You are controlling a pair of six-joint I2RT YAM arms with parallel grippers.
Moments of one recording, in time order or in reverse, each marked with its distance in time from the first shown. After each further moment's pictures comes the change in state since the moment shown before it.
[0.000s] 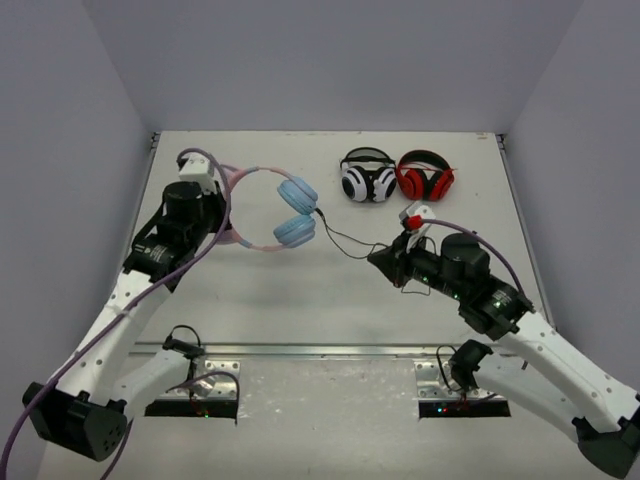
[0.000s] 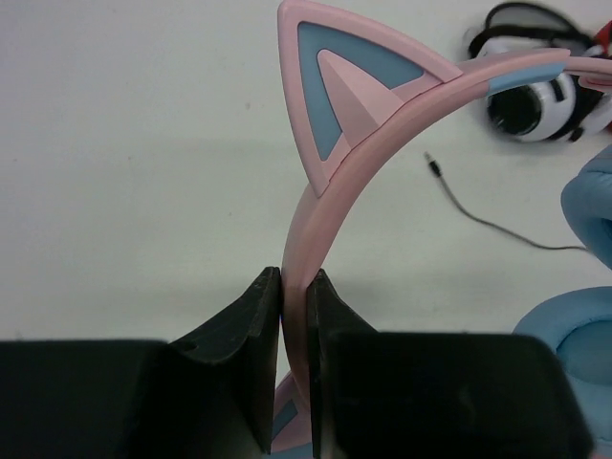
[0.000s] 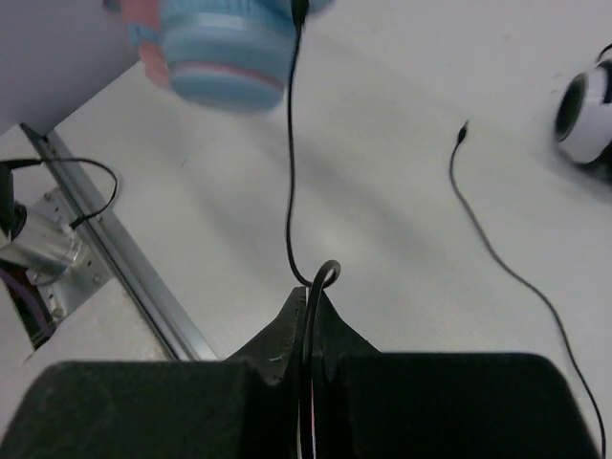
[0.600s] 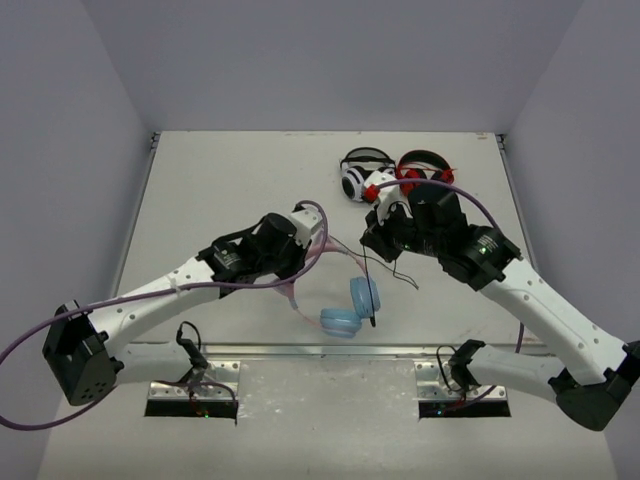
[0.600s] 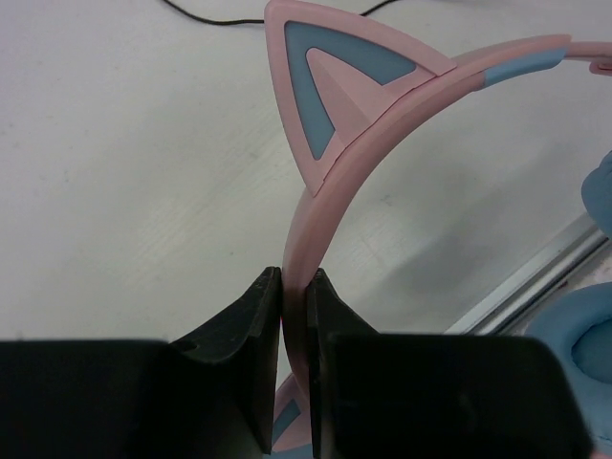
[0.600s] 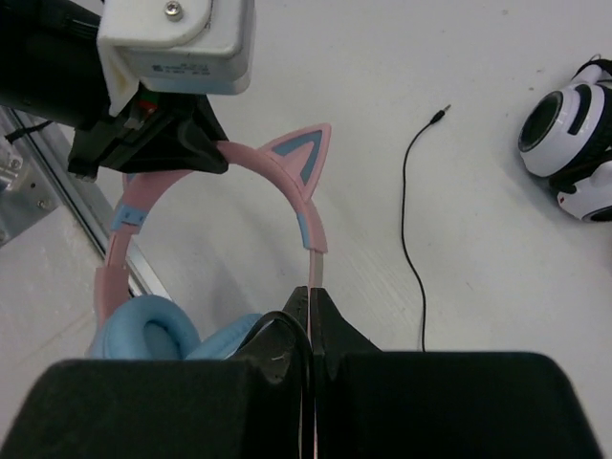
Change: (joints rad) left arm -0.490 0.297 -0.047 -0.031 0.077 0.131; right arm 0.008 0.364 0.573 -0.457 0.050 -0.272
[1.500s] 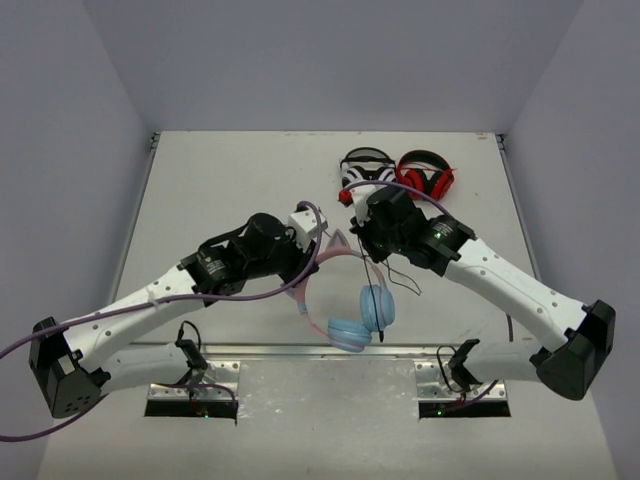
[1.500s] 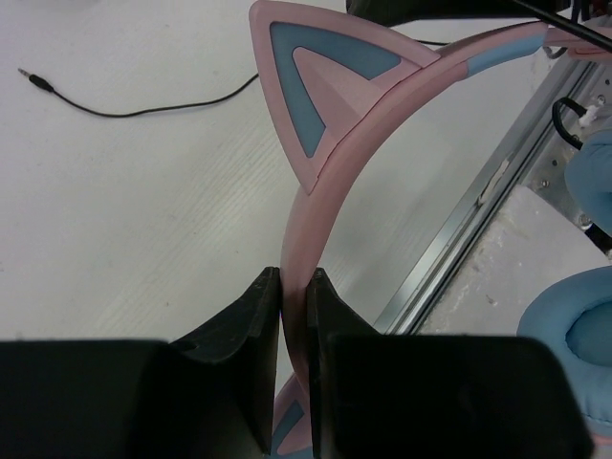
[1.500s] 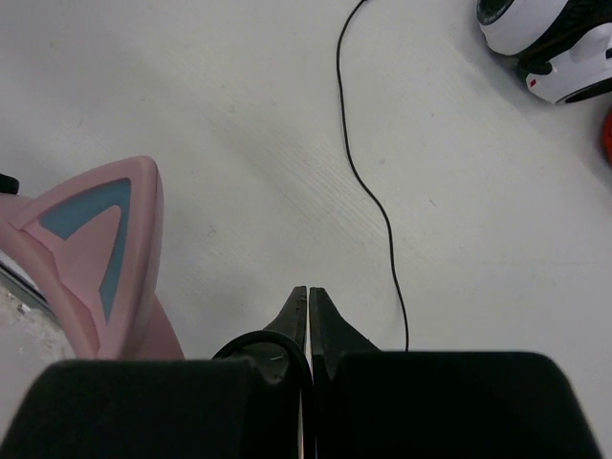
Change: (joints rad) left arm -0.076 -0.107 0.009 0.047 0.190 0.022; right arm 0.057 0.187 -0.007 -0.057 0.274 0.055
